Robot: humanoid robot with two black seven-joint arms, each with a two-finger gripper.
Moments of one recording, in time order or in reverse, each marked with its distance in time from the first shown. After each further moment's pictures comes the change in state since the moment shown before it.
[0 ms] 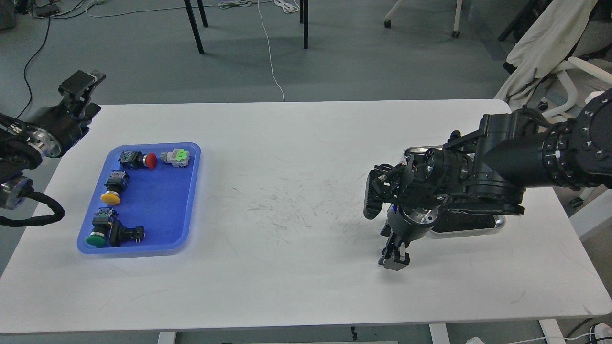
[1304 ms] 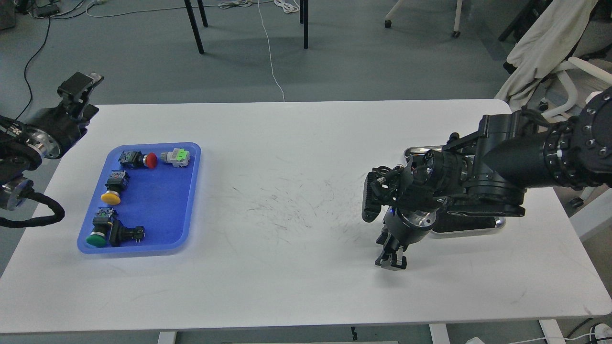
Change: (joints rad) left arm 0.004 -0.021 -0.005 0.034 -0.001 0.000 0.000; right arm 0.010 -0.005 -0.001 0.031 0.008 -0.019 0.000
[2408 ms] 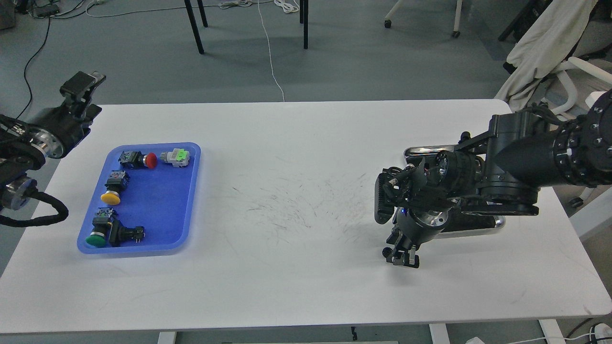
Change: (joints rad) left arm 0.003 -0.008 -0.013 0.004 0.002 -0.005 0.000; right arm 0.014 -0.020 -0.061 0.017 -0.031 -0.074 0.000
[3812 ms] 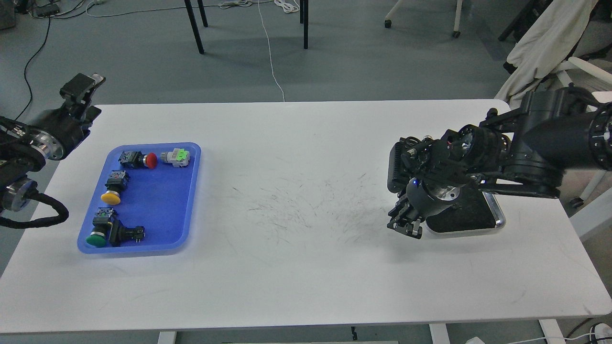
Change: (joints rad) left arm 0.006 -0.003 -0.001 0.006 0.000 0.001 0.000; right arm 0.042 -0.130 0.039 -0.038 0.007 -0.054 0.000
